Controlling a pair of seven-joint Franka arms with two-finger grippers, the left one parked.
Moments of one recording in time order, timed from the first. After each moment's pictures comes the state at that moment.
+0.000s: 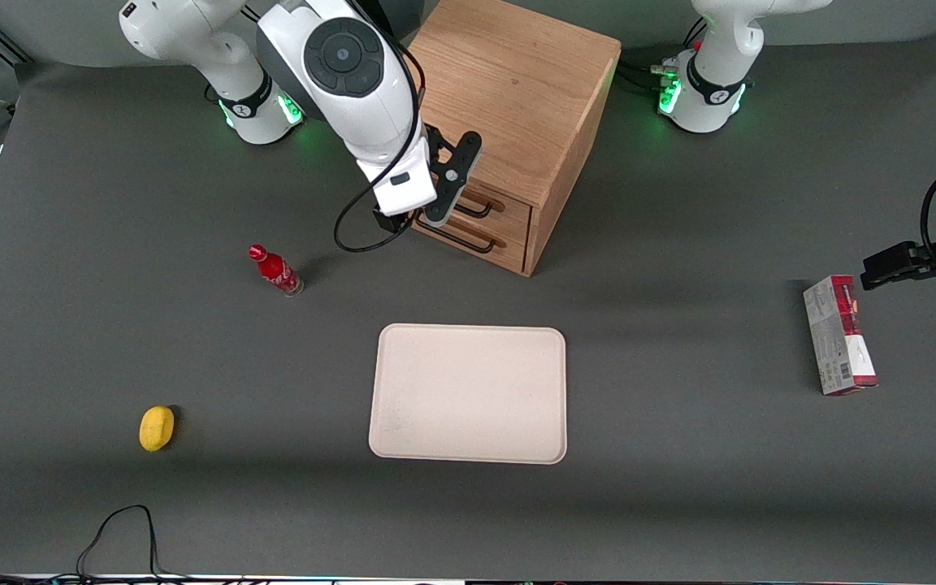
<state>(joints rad) 0.78 0.31 -0.06 -1.43 0.17 1.62 -0.38</state>
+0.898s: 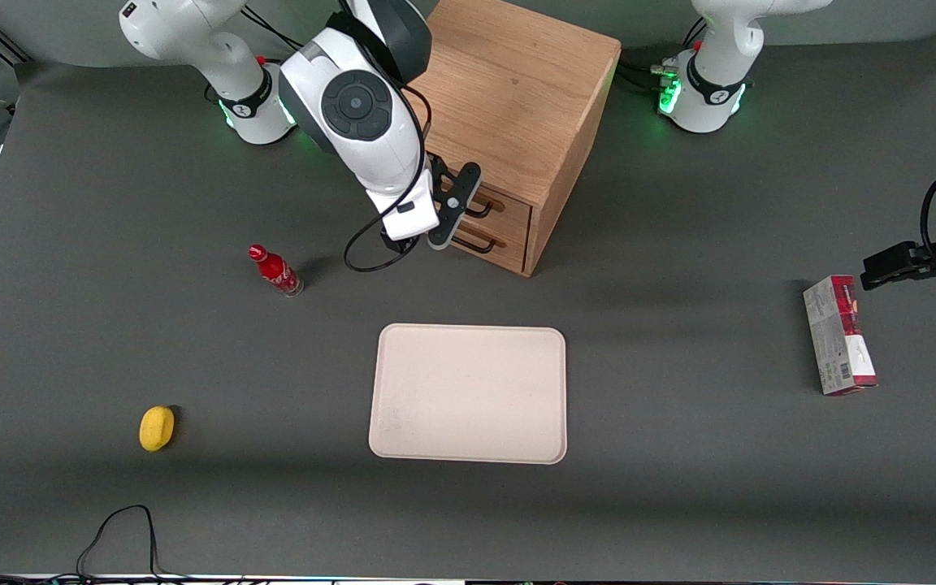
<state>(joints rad) 0.78 0.31 -0.06 -1.60 0.17 1.81 -0.40</state>
